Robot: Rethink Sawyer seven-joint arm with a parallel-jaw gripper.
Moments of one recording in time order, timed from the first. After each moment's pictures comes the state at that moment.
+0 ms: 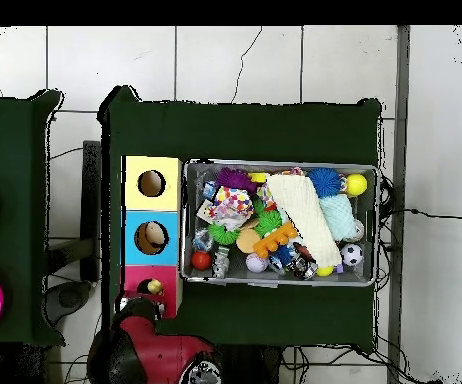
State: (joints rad) arm 0.05 -0.70 0.11 2.33 0.12 -0.39 1.95
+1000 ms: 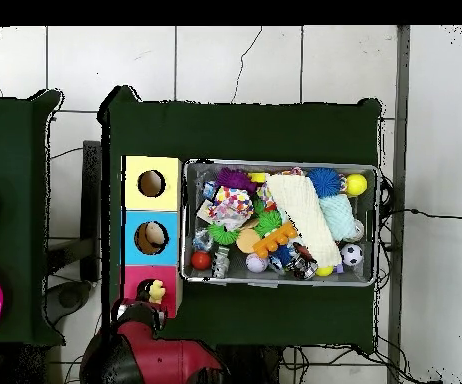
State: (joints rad) arm 0.04 -0.85 0.10 2.36 0.12 -0.16 1.95
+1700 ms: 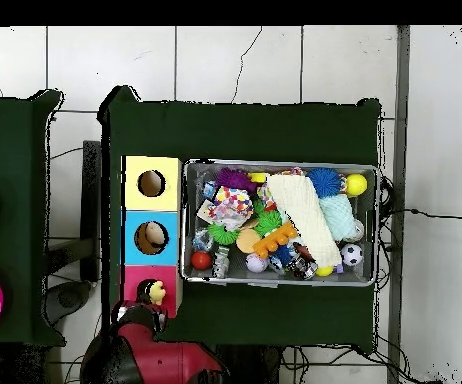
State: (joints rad) arm 0.04 -0.86 0.10 2.37 0.12 -0.16 1.95
